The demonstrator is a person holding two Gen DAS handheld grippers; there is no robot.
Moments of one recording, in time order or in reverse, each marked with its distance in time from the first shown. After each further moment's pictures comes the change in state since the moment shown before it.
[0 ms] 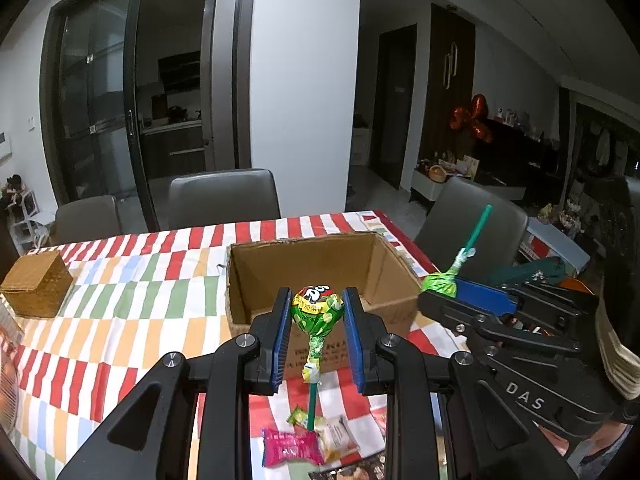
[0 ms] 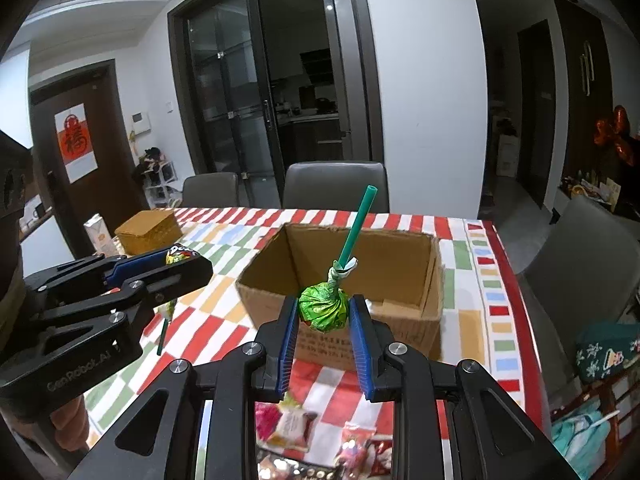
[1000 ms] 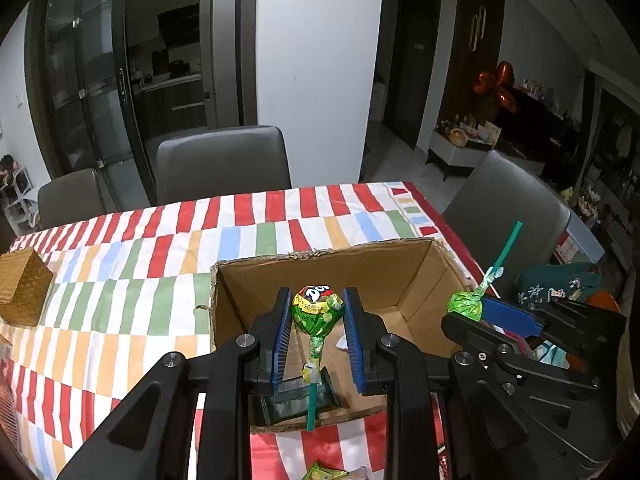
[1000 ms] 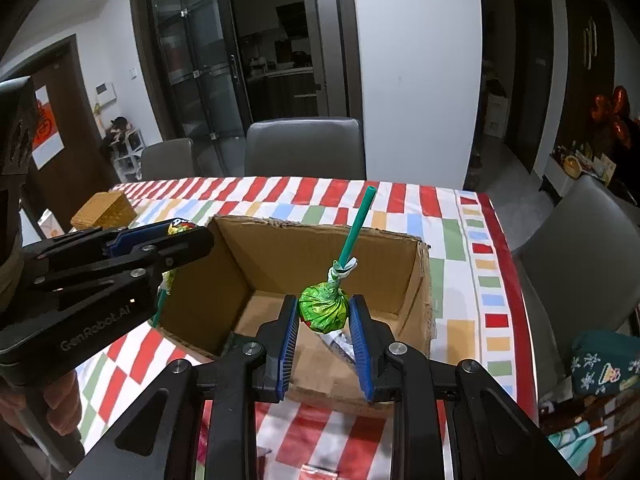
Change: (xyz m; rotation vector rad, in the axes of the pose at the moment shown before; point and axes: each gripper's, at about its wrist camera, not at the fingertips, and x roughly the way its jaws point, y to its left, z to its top) left arm 0.132 0.025 0.050 -0.028 0.190 0.034; right arm 0.110 -0.046 0.041 0.030 0.190 -0.064
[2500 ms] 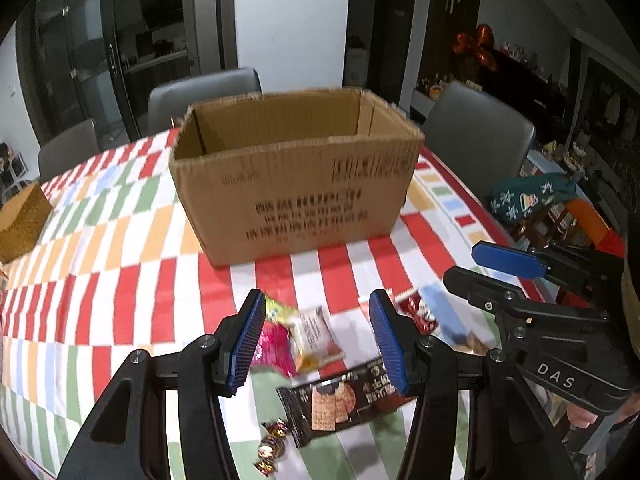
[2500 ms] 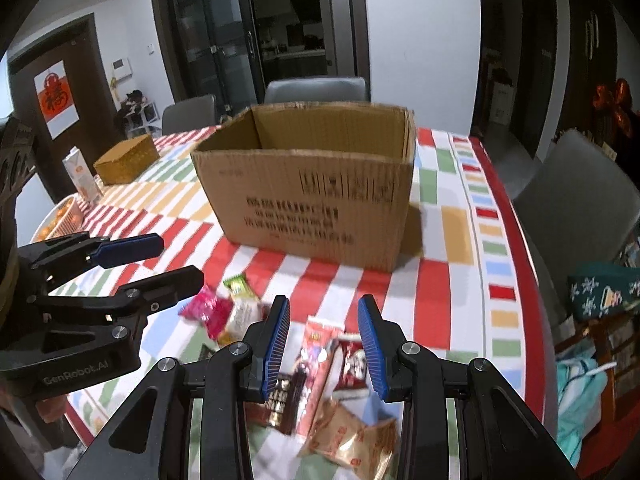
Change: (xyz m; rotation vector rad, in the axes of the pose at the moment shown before) left arm -0.065 -0.056 -0.168 0.045 0.114 -0.033; right arm -0.068 0.007 -0.151 -0.031 0.059 0.021
